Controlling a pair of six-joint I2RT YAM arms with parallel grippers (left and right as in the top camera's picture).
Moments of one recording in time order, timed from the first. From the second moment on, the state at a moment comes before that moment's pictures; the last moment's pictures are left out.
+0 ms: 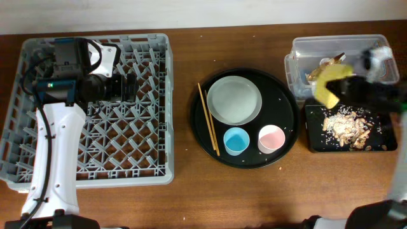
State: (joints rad) left arm 0.06 1.57 1.55 -0.96 0.21 0.17; right arm -0.43 1.54 1.54 -1.15 -0.82 -0.24
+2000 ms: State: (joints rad) left arm 0.06 1.57 1.55 -0.96 0.21 0.17; right arm 0.37 1.95 1.49 -1.19 -0.12 0.14
